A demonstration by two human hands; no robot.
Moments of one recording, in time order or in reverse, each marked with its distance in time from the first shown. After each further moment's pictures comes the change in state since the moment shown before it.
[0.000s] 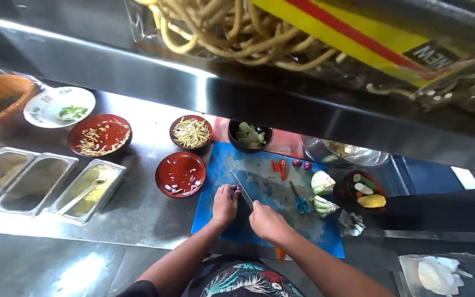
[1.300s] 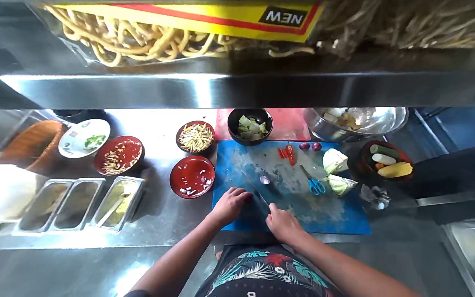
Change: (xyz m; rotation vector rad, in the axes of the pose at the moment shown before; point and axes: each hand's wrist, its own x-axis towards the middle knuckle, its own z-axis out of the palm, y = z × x) left_hand -0.005 -0.006 -0.061 0.293 -0.547 0.418; right_hand 0.016 0.045 0.074 0.114 0.088 -0.046
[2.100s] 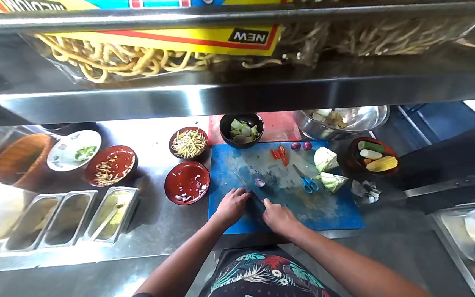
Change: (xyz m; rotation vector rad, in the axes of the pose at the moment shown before) left_hand 0.022 0.023 -0.001 0.089 -0.131 -0.088; right_hand 0.008 0.000 -0.012 -0.024 0.004 -0.007
